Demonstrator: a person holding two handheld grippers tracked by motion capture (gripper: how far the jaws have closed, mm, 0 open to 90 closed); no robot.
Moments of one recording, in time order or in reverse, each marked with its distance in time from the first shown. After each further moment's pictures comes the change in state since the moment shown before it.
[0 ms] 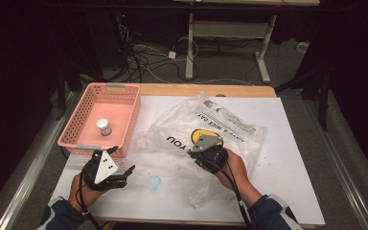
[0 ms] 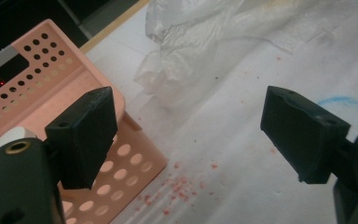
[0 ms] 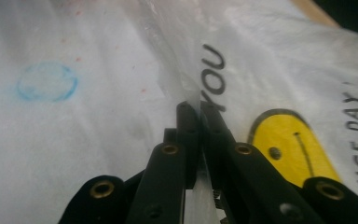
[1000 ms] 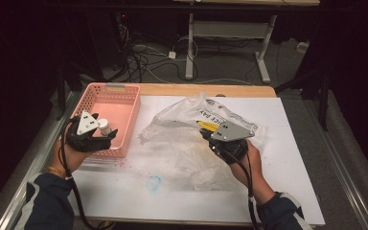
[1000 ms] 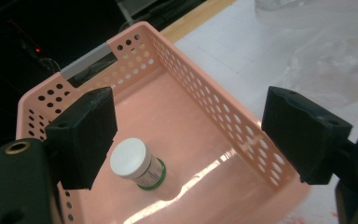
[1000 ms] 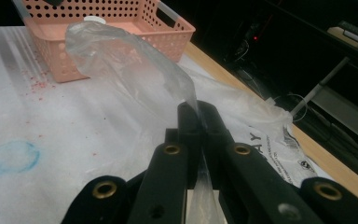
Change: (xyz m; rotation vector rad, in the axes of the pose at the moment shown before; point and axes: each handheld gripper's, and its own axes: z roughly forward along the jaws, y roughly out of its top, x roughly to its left) left arm 0.103 0.043 0.008 0.104 0.088 -0.125; right arm -0.019 0.015 -0.060 -0.232 -0.182 0.058
